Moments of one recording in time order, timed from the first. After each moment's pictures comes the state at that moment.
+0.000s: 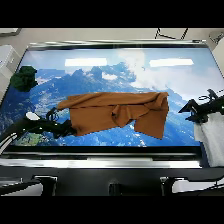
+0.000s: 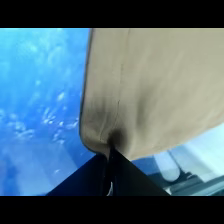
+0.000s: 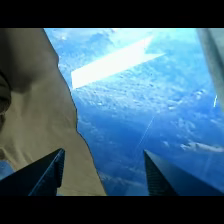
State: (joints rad) left arm 0.06 -1.39 0.72 0.80 -1.04 -1.45; right arm -0.52 -1.63 1.35 -1.11 1.40 1.51
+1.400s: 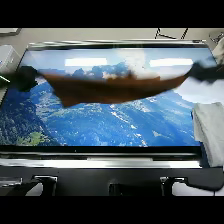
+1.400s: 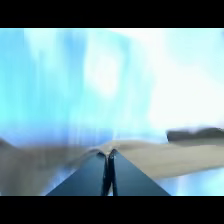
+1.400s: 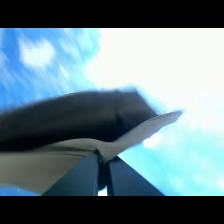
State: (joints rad) left arm 0.15 -1.01 1.45 0.89 -0.95 -1.44; right arm -0.36 -1.40 1.77 -0.94 1.26 1.38
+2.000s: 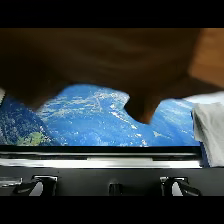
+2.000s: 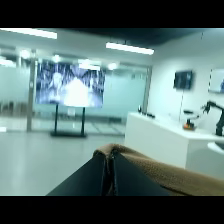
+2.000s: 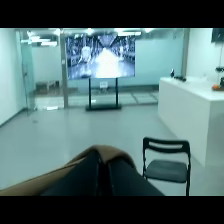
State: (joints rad) left arm 0.22 -0.74 1.94 0.99 -0.79 -1.44; right arm -0.37 -0.76 1.98 -1.18 0.92 1.47
